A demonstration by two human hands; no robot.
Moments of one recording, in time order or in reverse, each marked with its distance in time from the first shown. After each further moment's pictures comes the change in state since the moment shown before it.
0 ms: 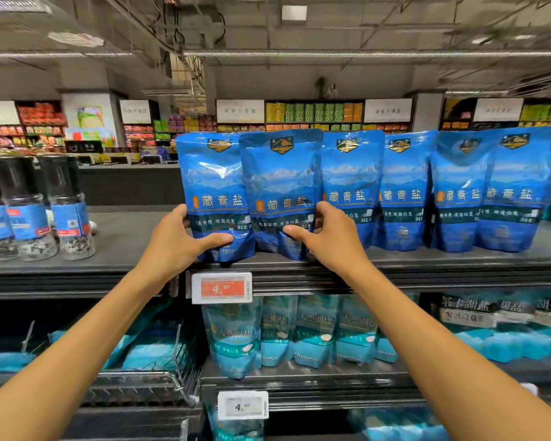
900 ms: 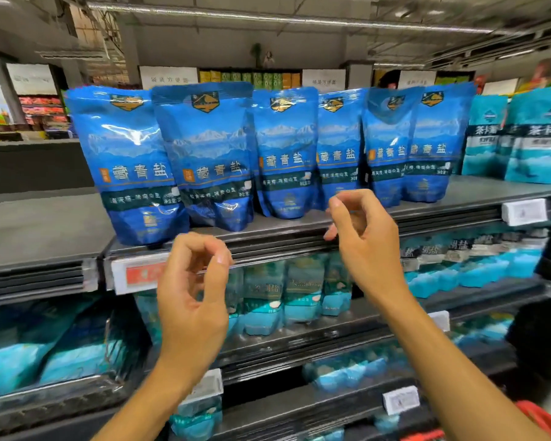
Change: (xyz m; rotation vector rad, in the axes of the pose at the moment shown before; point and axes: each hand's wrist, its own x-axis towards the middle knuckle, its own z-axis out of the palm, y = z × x) left_hand -0.120 0.048 0.106 -0.534 0.103 0.398; right_hand -0.087 0.041 -0.067 0.216 0.378 -0.038
